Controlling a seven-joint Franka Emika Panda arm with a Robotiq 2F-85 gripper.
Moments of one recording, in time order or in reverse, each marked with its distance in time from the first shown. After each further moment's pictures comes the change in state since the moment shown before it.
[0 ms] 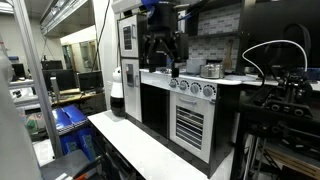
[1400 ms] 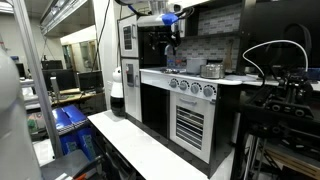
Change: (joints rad) arm 0.229 0.502 0.173 0.430 0.173 0.371 -0.116
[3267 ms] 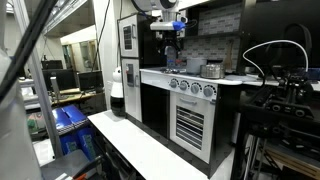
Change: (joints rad) arm -0.021 0.404 0.065 0.509 -0.030 -0.286 0.026
